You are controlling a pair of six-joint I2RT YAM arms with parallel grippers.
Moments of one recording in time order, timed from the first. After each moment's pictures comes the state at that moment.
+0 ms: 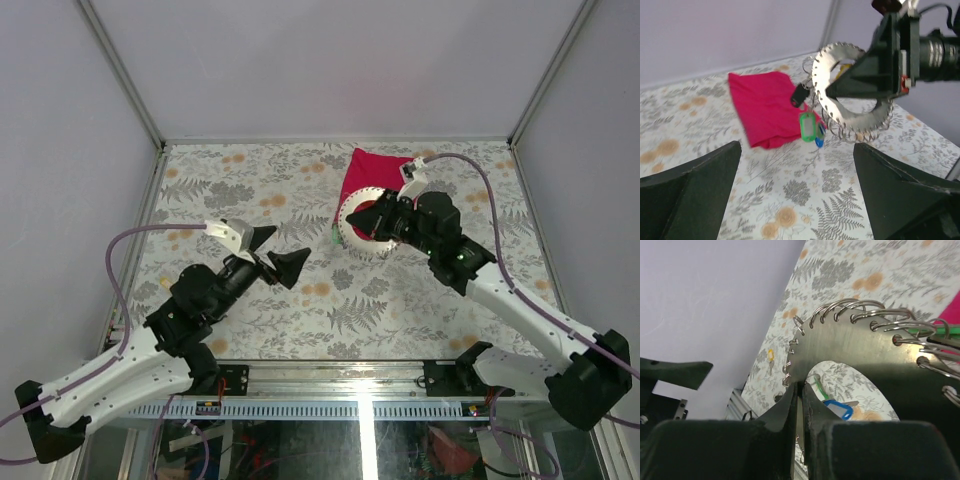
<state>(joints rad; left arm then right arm) -0.91 0.60 0.61 0.06 -0.26 -0.19 0.63 1.13 0.84 0.09 -0.20 0.78</state>
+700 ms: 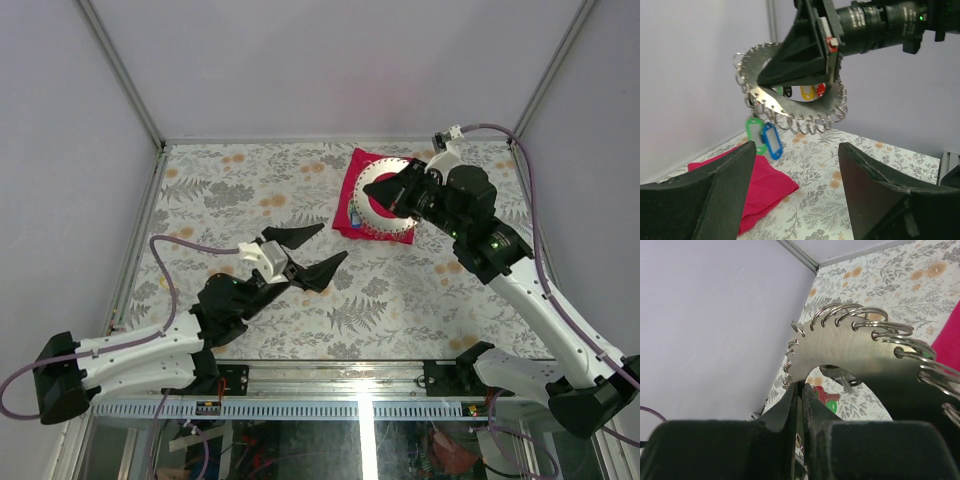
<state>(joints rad) -1.06 0.87 0.51 0.77 -0.11 0.07 0.56 1.07 1.17 -0.24 -0.16 0.79</state>
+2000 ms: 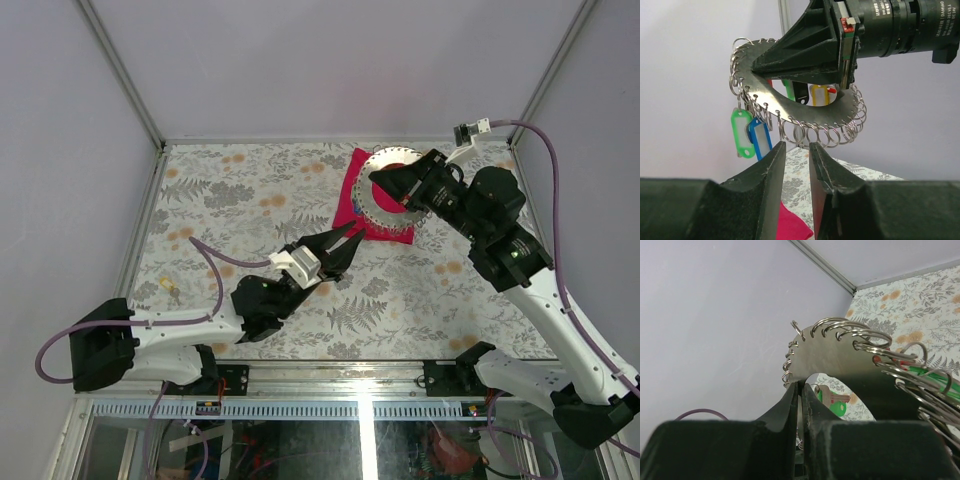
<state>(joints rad) -1.18 1.22 0.61 1.20 -0.26 0.27 0.56 1.01 1.23 -0.20 -0.18 0.89</state>
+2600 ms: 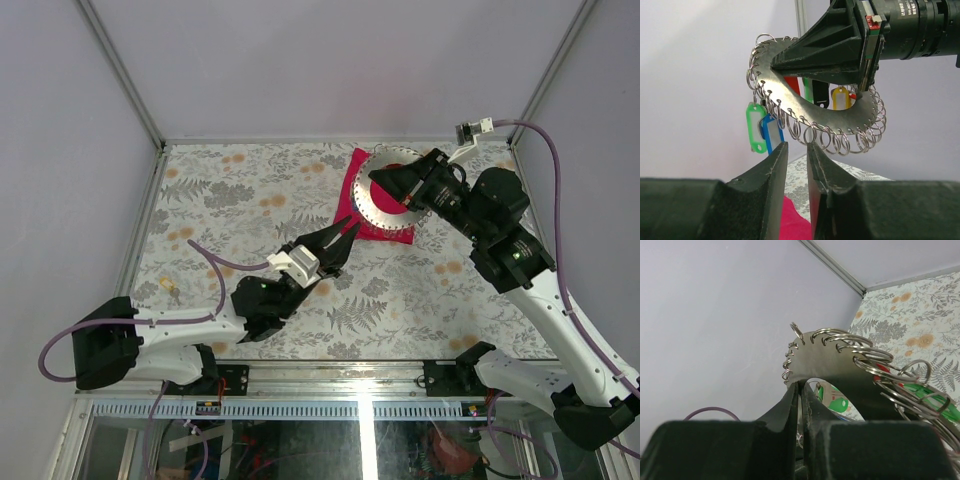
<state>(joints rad) -1.18 1.24 0.61 1.26 -0.32 0.32 0.56 1.00 1.23 -0.17 -0.20 0.91</state>
